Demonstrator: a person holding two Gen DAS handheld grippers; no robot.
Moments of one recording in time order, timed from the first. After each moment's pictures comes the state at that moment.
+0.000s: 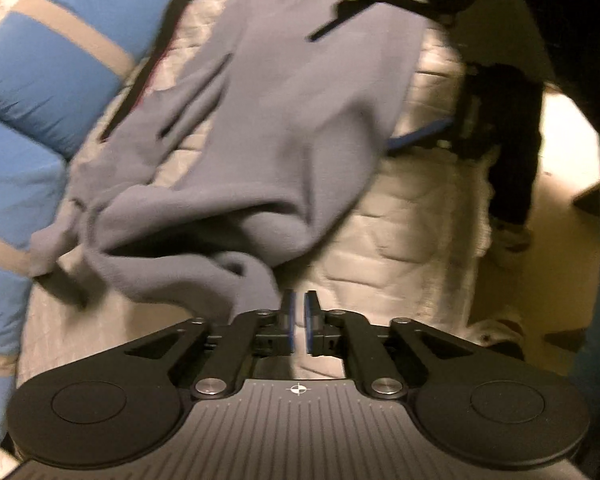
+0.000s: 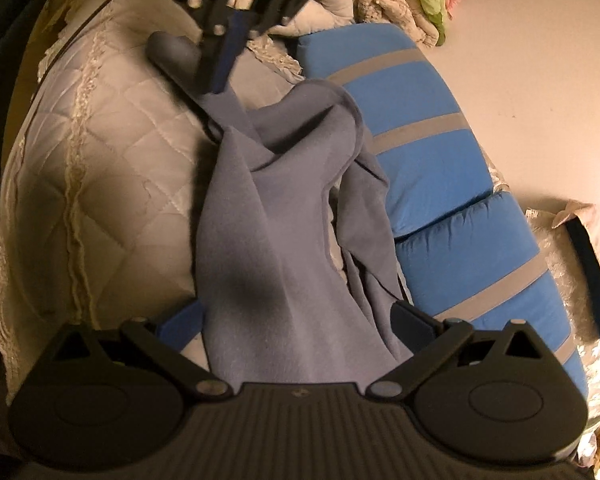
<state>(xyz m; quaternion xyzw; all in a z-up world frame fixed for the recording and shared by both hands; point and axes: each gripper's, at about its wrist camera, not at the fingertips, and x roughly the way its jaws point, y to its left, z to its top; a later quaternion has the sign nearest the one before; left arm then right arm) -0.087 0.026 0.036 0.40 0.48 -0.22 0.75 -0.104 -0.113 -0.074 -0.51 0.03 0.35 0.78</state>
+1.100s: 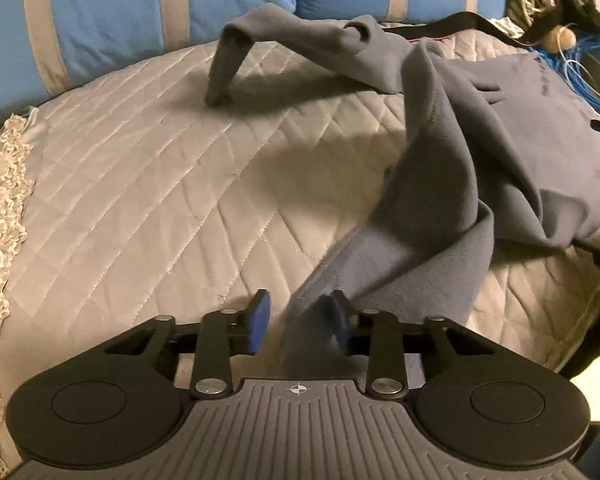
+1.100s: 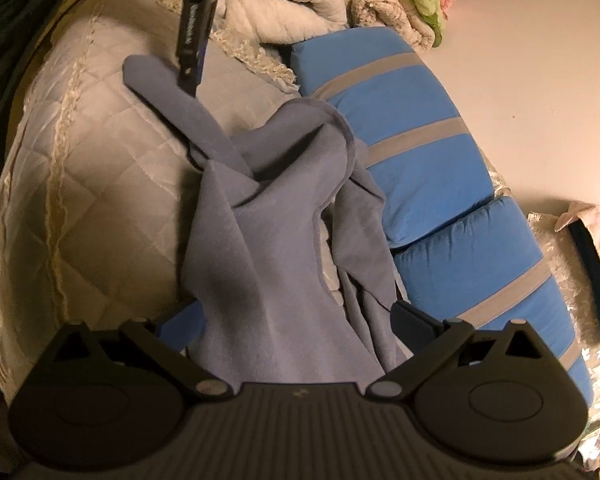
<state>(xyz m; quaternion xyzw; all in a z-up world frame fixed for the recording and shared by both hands) -0.079 0.179 0.032 0.06 0.49 -0.03 0.87 -0.100 -0.097 -0.058 -0.49 0.04 0.37 0.79</state>
